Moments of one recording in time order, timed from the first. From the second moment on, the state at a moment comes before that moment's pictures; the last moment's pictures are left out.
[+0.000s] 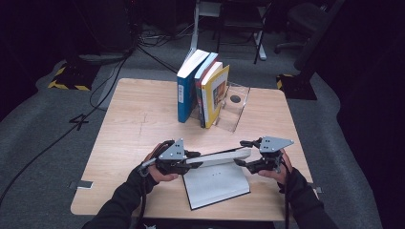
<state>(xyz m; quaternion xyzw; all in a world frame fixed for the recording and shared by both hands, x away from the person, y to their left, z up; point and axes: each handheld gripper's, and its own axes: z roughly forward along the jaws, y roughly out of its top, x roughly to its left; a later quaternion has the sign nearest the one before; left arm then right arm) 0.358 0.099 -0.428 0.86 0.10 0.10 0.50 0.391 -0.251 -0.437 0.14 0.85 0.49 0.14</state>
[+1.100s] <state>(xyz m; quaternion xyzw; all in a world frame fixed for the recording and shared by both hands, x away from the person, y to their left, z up) 0.366 0.126 -0.411 0.86 0.20 0.20 0.42 0.369 -0.228 -0.431 0.09 0.84 0.51 0.14</state>
